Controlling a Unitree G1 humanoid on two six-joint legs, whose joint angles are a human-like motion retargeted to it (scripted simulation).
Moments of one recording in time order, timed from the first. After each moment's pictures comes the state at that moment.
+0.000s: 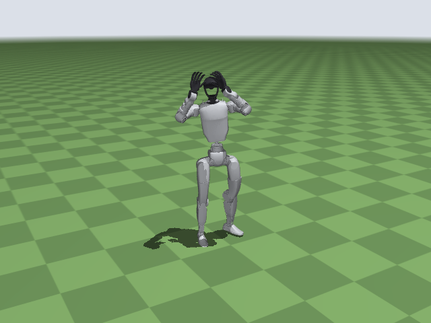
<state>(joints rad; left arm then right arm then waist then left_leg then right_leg) -1.35 0.78 -0.39 -0.20 0.65 -0.21 0.71 -1.29 -0.80 0.33 -0.14 -0.75 -0.01 -0.74 -0.20 0.08 -0.01 0.26 0.14 0.65 -0.01 -0.15 -0.23 0.05 -0.03 -0.02 0.07 -0.02 0.26</state>
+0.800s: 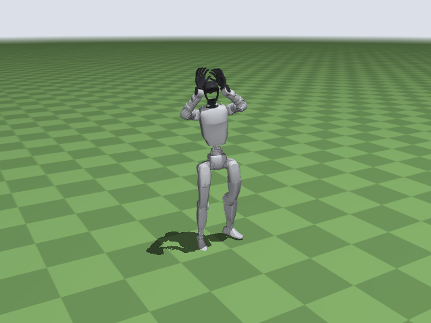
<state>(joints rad) -1.76 0.58 -0.63 0.36 0.45 -0.17 0.83 -1.69 -0.87 0.60 0.19 -0.59 0.10 -0.83 -0.10 0.07 0.02 0.23 0.13 0.53 0.01 -0.14 -0.22 0.07 -0.07 -0.11 0.08 -0.04 0.26</state>
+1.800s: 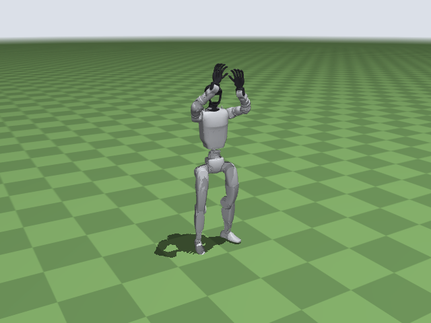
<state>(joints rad) -1.82 0.61 -0.71 0.65 0.09 -0.24 0.85 -2.06 -0.76 1.00 0.60 -0.48 0.13 -0.81 0.06 -0.01 0.03 0.22 0.13 0.50 0.02 -0.14 -0.22 0.09 -0.08 -0.15 0.07 -0.02 0.26</state>
